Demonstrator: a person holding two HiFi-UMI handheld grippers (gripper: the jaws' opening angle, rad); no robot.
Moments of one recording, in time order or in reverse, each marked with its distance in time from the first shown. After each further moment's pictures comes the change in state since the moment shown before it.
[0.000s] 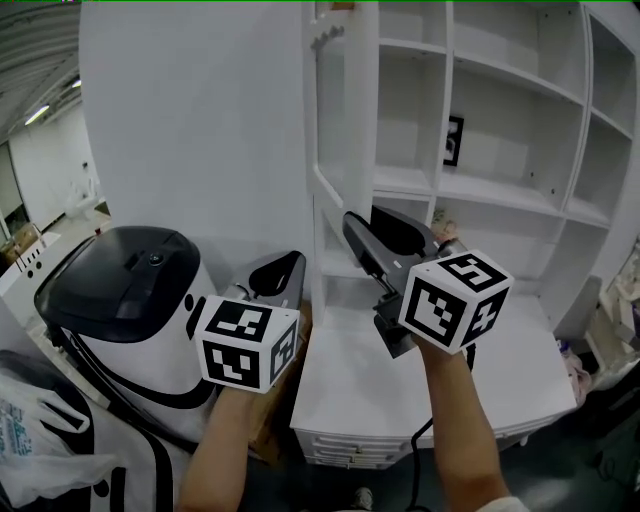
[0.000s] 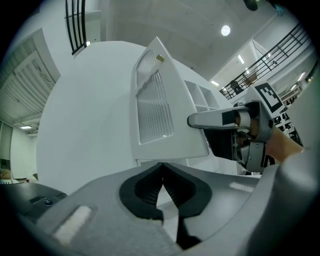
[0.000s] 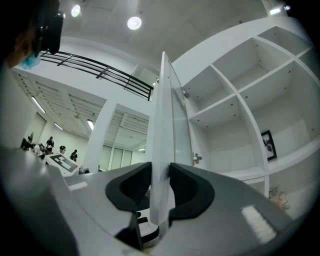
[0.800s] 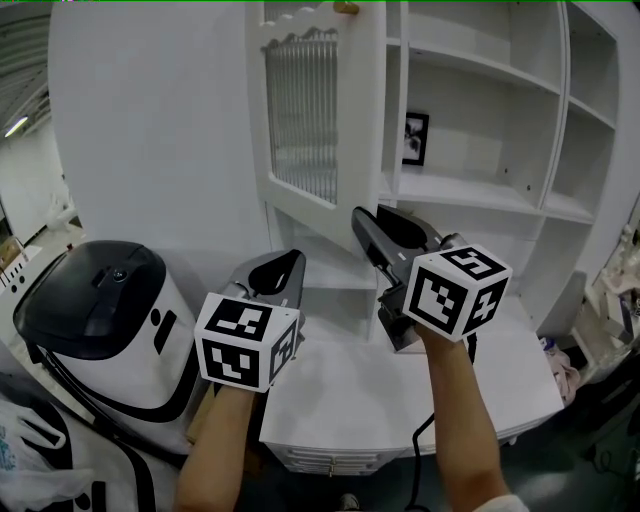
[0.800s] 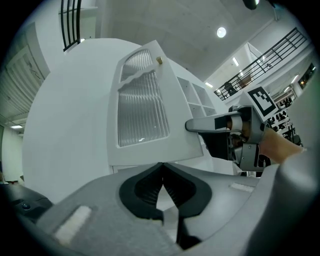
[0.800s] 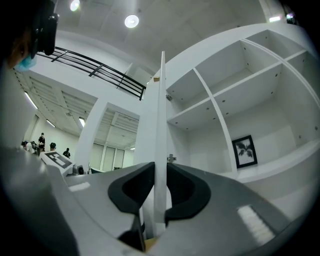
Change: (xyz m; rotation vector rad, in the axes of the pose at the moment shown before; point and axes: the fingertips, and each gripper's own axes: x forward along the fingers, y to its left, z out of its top) left arm 0.074 -0.059 0.013 0.017 -0.014 -0.078; right arm -0.035 -0.100 0.008 -0.007 0.007 -0.089
